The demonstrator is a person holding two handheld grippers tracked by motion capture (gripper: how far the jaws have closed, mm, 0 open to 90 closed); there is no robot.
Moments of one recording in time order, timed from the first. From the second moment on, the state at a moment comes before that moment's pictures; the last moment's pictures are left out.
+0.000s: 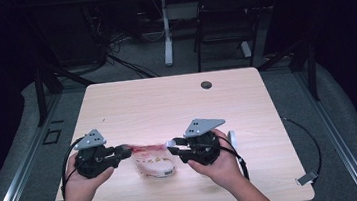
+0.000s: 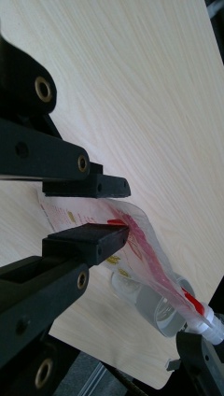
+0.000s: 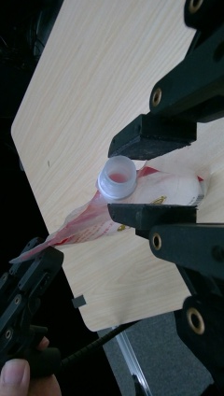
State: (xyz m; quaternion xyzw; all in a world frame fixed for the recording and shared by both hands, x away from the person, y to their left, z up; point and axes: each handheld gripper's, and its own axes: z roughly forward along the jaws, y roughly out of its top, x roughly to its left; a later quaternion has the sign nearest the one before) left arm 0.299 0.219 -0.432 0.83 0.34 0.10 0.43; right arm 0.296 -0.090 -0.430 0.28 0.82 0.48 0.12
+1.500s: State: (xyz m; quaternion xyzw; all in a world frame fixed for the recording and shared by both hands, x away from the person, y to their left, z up) left arm 0.292 0.245 -0.431 0.81 0.36 0.12 0.46; right arm 0.310 -0.042 -0.395 0.21 0.86 0.45 0.11
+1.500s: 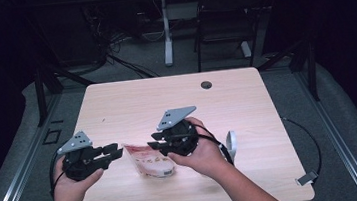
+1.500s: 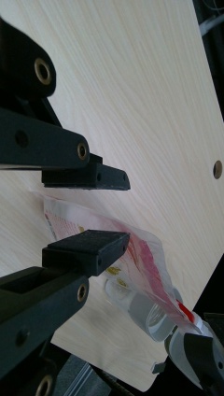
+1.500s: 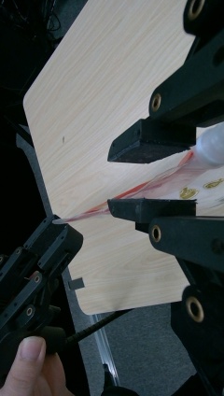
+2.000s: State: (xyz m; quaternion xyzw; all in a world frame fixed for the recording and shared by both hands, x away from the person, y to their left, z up) left arm 0.293 0.247 -0.434 0.81 0.36 0.12 0.45; right arm 0.315 -0.019 -0.400 0.19 0.87 0.43 0.10
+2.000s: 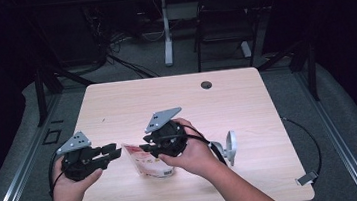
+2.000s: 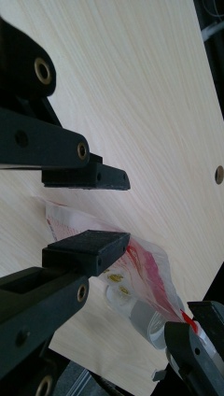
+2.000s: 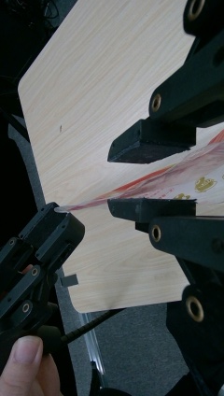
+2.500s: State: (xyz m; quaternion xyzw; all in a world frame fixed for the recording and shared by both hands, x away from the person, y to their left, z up) left arm 0.294 0.249 -0.435 0.80 0.36 0.12 0.45; right arm 0.323 -0.004 -0.407 0.19 0.89 0.41 0.09
